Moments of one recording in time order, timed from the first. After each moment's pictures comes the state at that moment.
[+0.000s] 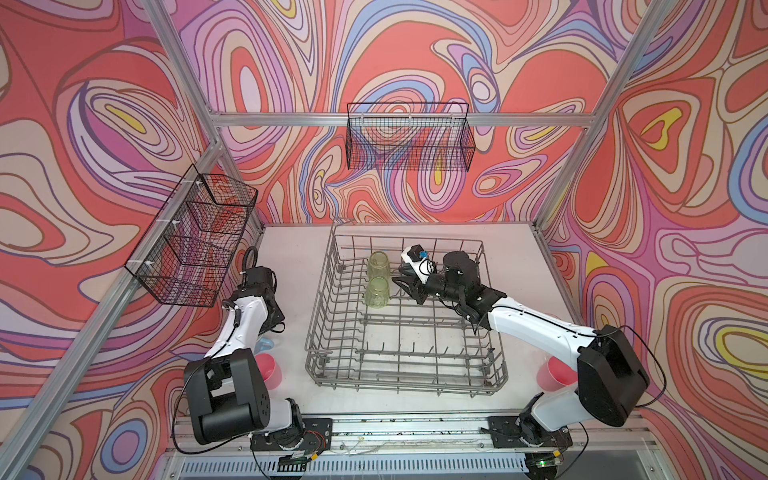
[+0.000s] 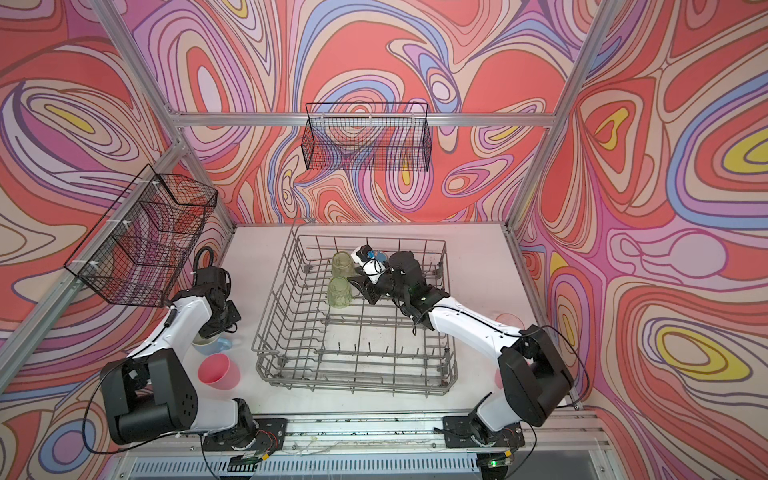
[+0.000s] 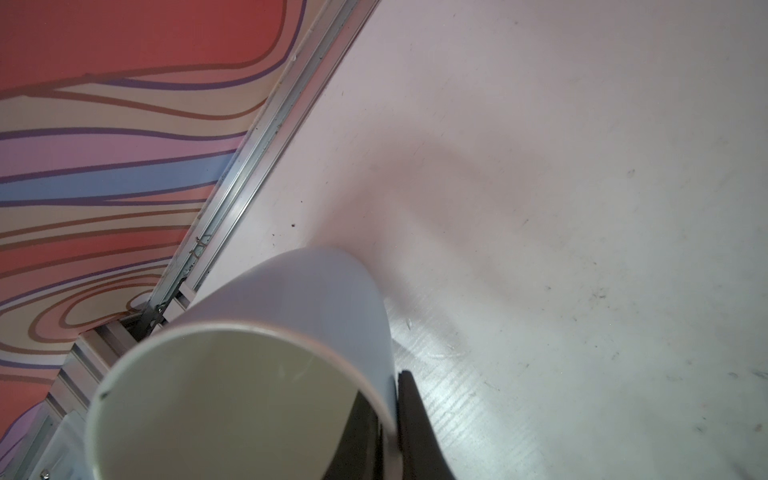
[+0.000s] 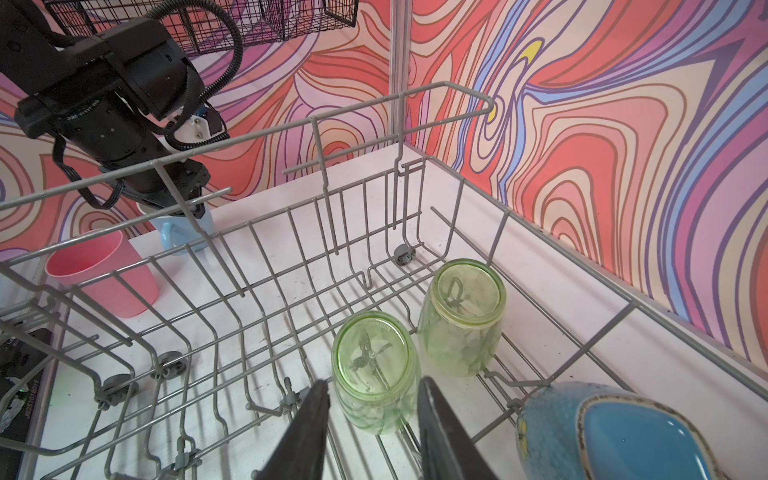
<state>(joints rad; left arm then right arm) 0.26 1.39 0.93 -0.81 -0.33 -0.40 0.64 1.50 1.01 0.19 -0.36 -0.10</state>
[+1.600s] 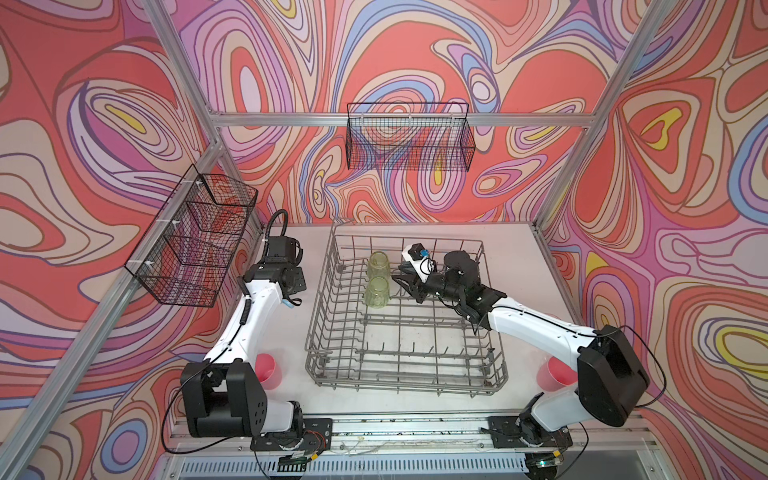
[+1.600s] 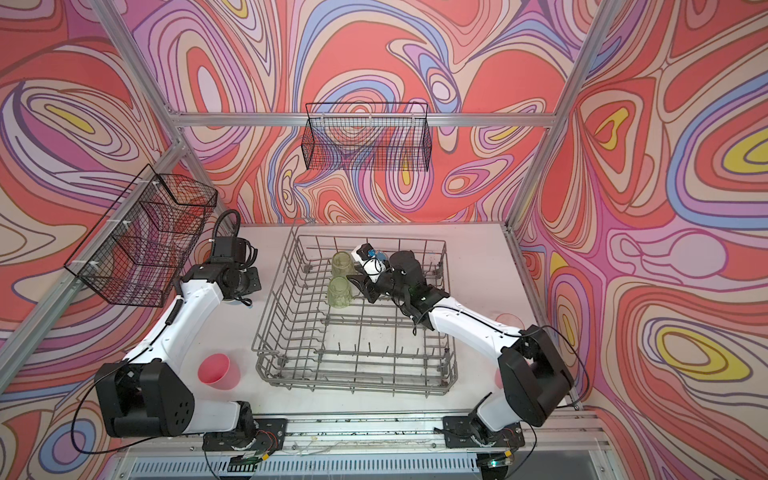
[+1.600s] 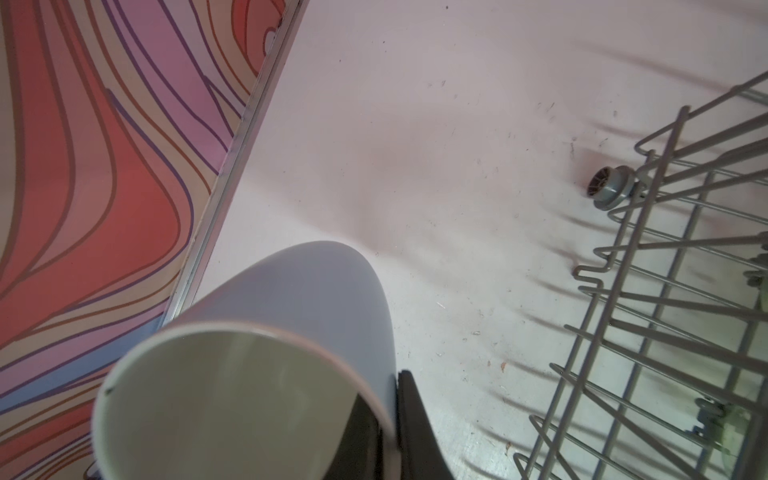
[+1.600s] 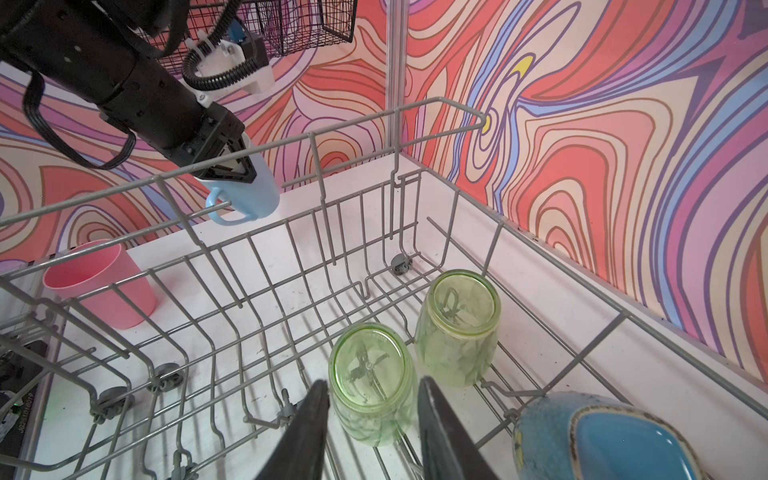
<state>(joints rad) 0.00 1.39 1.20 -0.80 -0.27 -0.28 0.64 1.50 1.01 0.22 -0.36 -0.08</state>
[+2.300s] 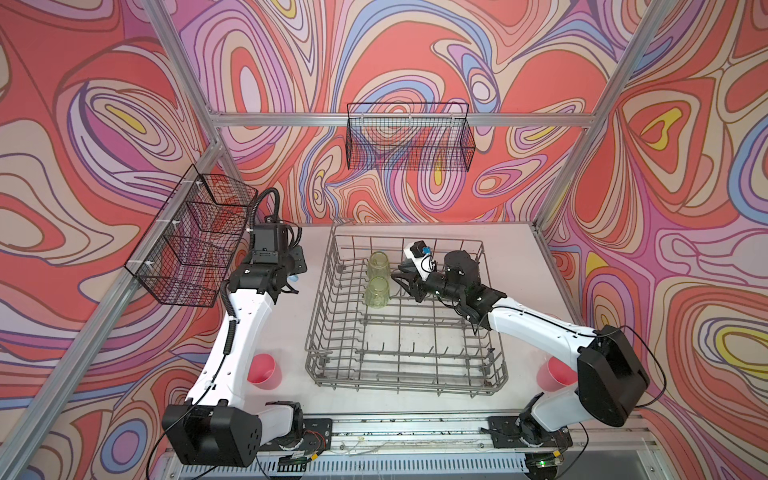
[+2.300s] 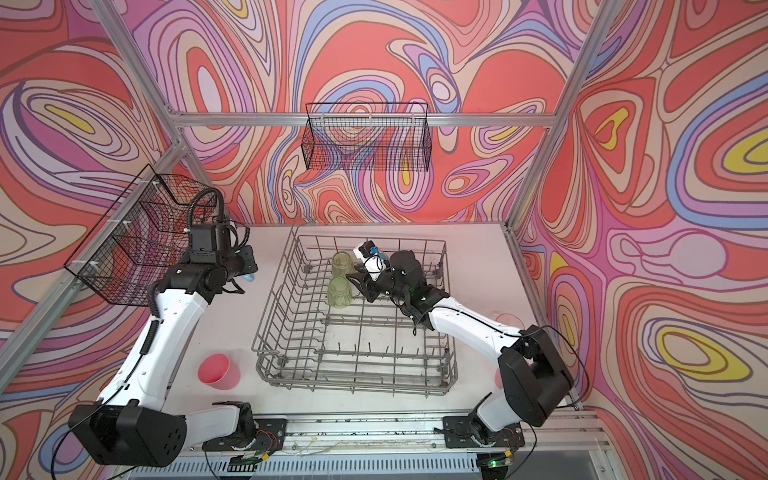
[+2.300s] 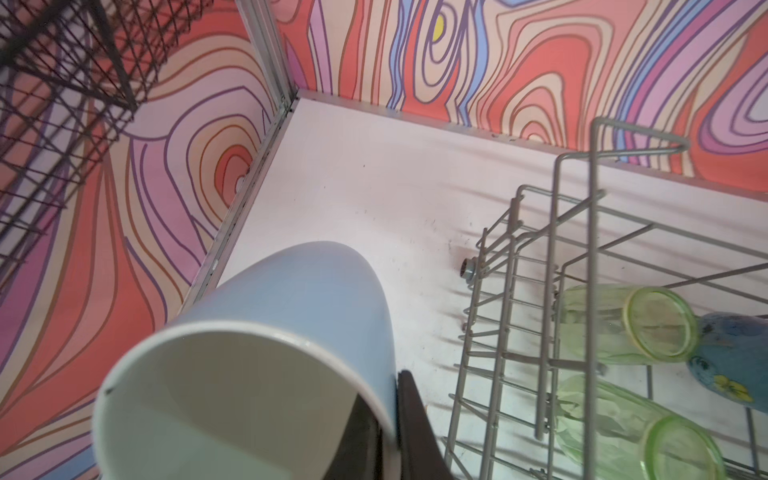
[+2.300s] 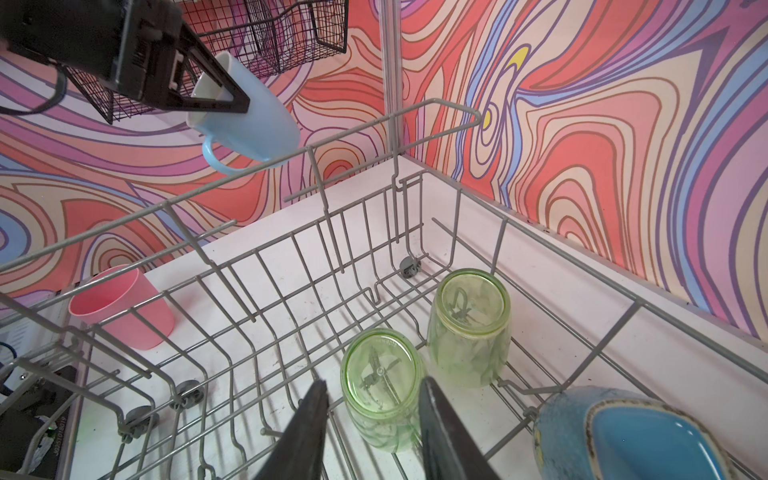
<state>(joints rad) -0.04 1.25 1.33 -0.73 -0.17 -0.24 0.64 1.50 1.01 0.23 -0.36 0.02</state>
